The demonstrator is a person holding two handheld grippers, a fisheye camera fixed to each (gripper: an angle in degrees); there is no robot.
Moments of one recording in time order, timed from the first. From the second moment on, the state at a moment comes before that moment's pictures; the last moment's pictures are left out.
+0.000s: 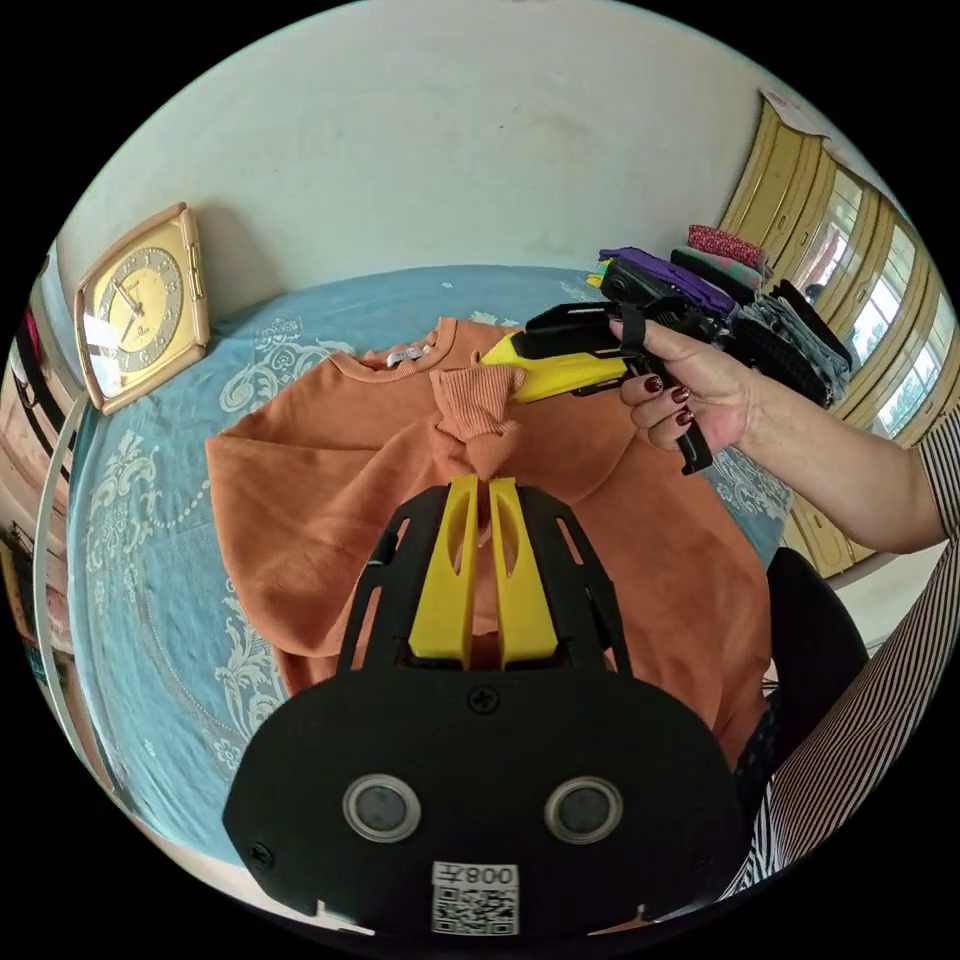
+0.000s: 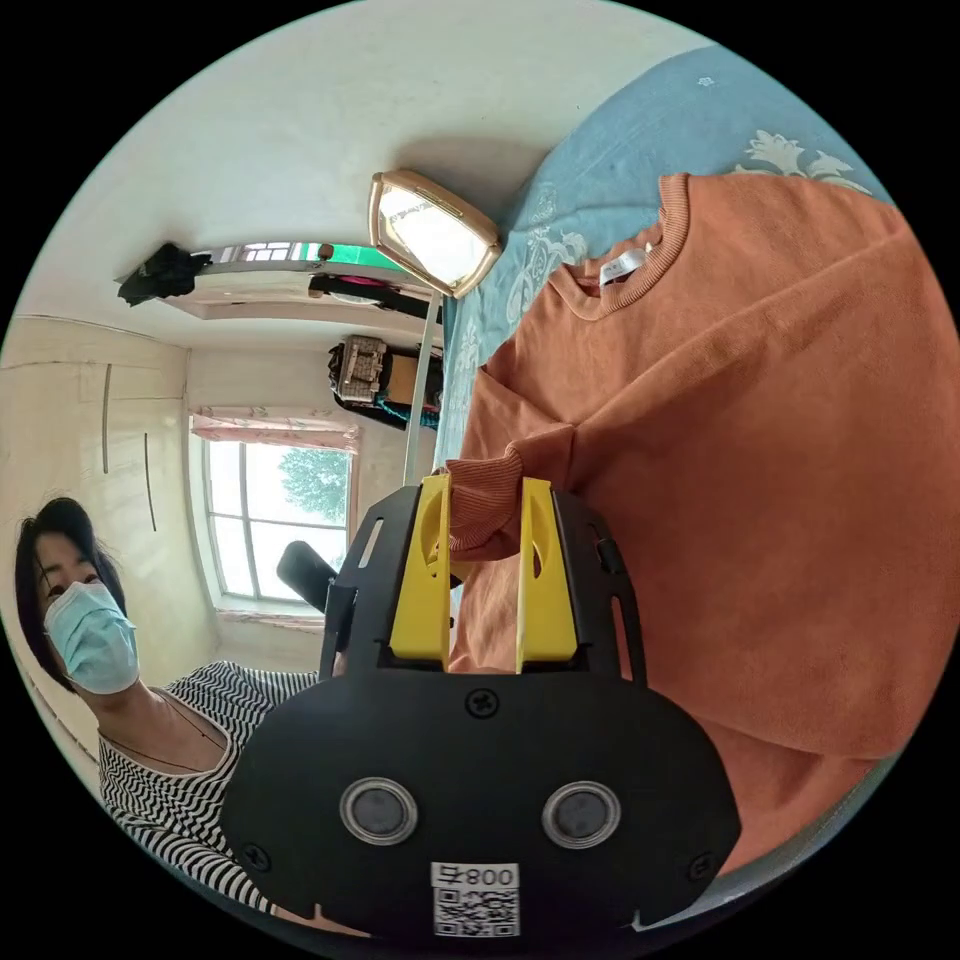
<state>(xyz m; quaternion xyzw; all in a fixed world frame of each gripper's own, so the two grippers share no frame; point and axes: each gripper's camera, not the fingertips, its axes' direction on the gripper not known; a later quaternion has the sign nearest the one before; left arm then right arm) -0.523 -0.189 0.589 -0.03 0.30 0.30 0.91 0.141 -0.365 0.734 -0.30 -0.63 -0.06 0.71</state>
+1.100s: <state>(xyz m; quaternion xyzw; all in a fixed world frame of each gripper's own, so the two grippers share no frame) -0.515 -0.208 0.679 -0.10 0.21 0.11 0.97 0.076 -0.280 0.674 -0.28 -0.43 -0.30 0.80</state>
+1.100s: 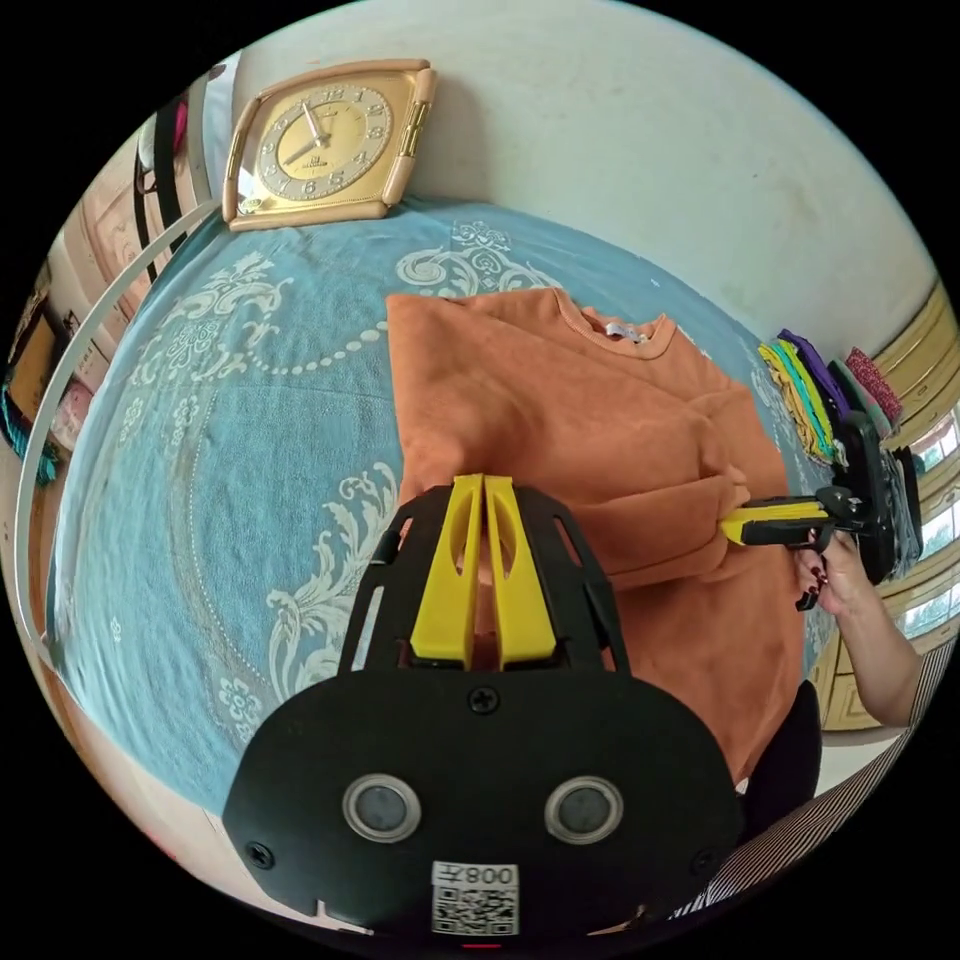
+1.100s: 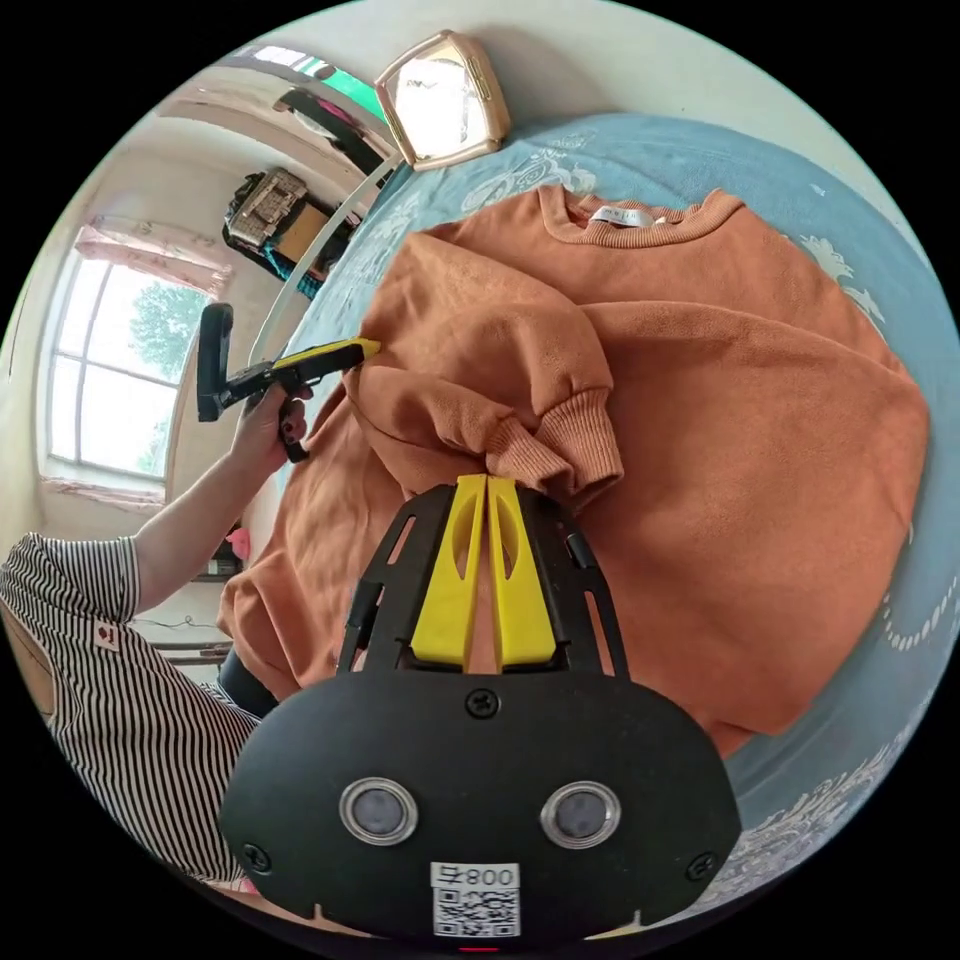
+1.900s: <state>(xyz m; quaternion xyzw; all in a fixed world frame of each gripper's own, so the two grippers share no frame) -0.432 -0.138 0.650 -0.13 0.35 0.27 0.89 0.036 -0.272 0.639 -0.25 -0.38 -0.32 0.83</state>
